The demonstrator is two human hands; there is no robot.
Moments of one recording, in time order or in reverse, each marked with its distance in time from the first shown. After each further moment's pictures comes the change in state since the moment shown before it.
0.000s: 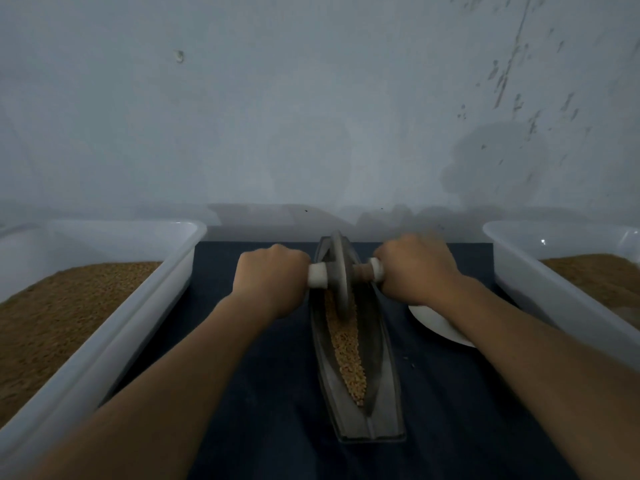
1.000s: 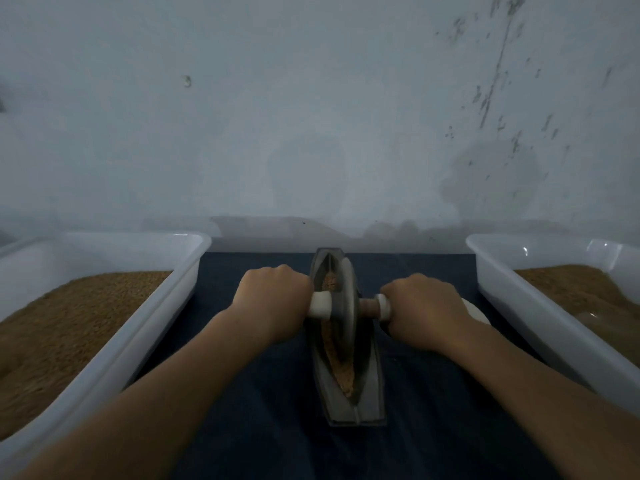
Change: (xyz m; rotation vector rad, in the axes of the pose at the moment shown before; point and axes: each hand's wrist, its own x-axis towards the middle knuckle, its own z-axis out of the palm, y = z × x) left_hand -0.033 0.013 -0.038 0.118 -0.120 0.118; right_hand -0.064 -0.006 -0.013 0.125 -0.131 0.060
